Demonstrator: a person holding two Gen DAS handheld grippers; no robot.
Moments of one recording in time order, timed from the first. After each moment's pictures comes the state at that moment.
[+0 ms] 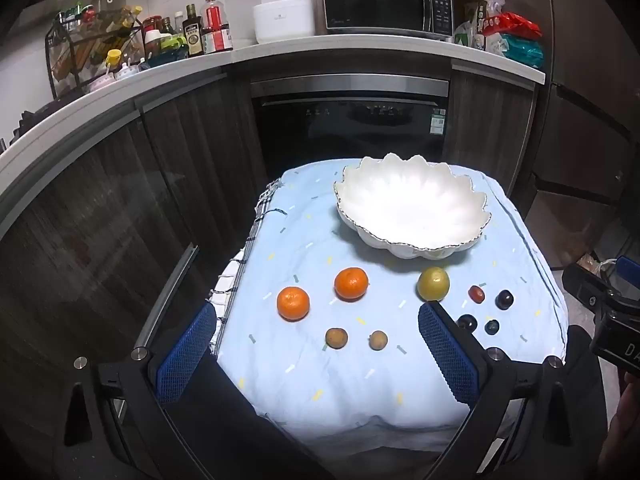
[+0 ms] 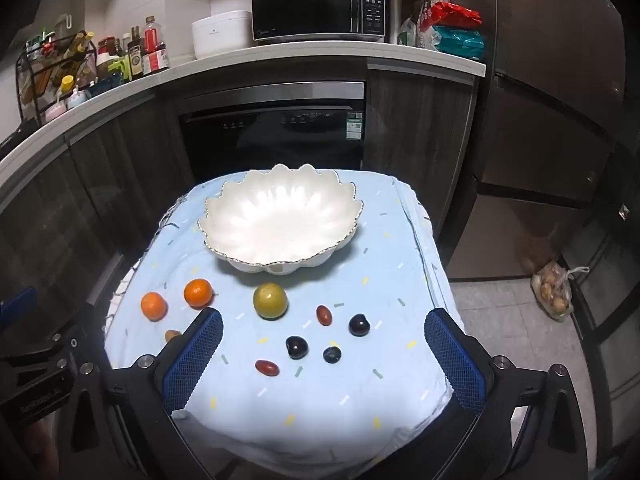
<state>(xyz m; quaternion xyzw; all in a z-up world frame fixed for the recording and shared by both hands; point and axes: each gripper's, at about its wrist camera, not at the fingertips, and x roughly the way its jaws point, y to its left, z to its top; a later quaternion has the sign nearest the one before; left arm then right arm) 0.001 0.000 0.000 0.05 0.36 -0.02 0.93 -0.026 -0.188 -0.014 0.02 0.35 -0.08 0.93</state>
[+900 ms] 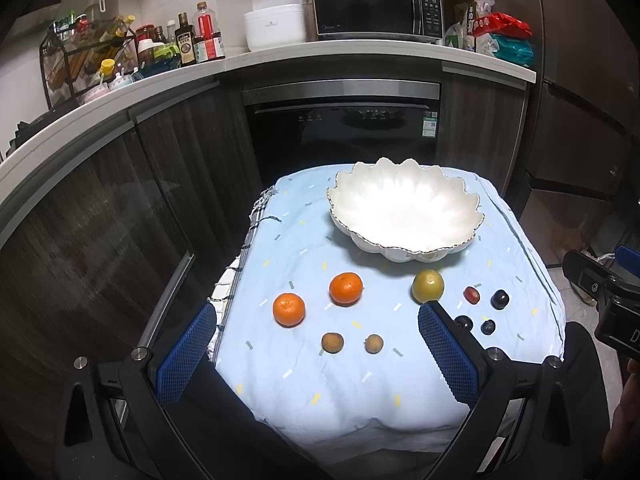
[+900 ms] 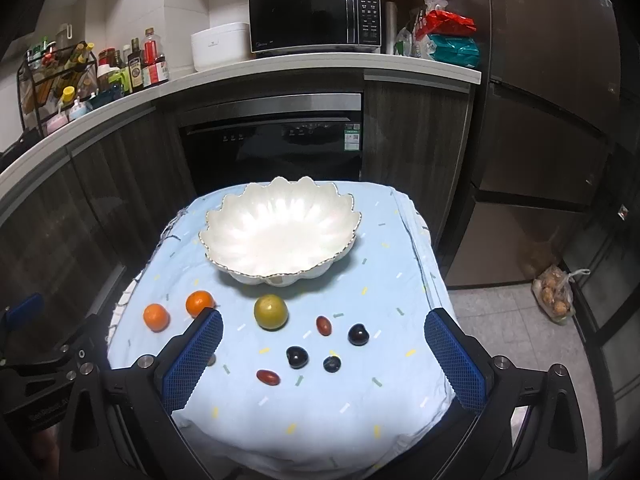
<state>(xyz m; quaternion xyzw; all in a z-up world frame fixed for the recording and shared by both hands) 0.000 -0.003 0.001 0.06 0.35 -0.03 0.93 -0.032 -0.191 -0.005 0.04 0.33 -0.08 0.94</state>
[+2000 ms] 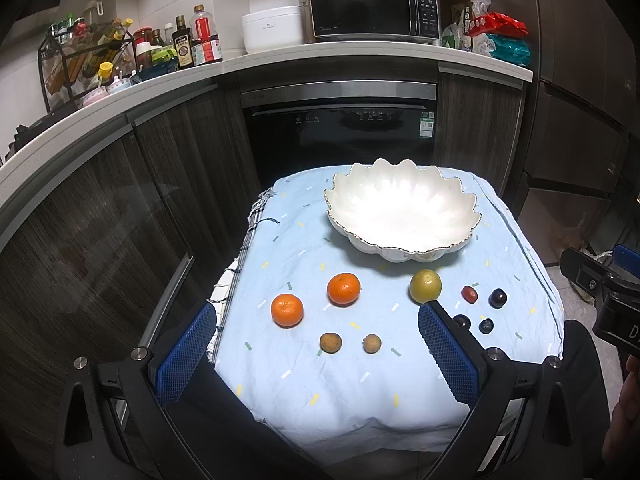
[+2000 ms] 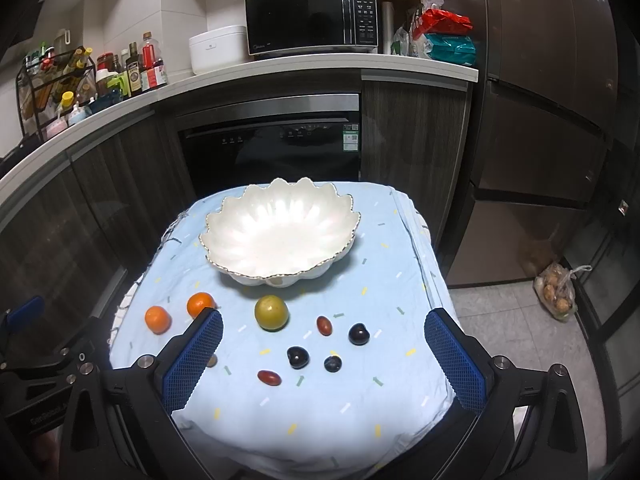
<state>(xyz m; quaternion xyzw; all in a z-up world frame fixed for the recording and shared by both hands) -0.003 -0.006 0.003 0.06 0.35 -0.03 0.93 -0.033 -0.192 -0.006 0.04 0.33 -0.08 0.94</state>
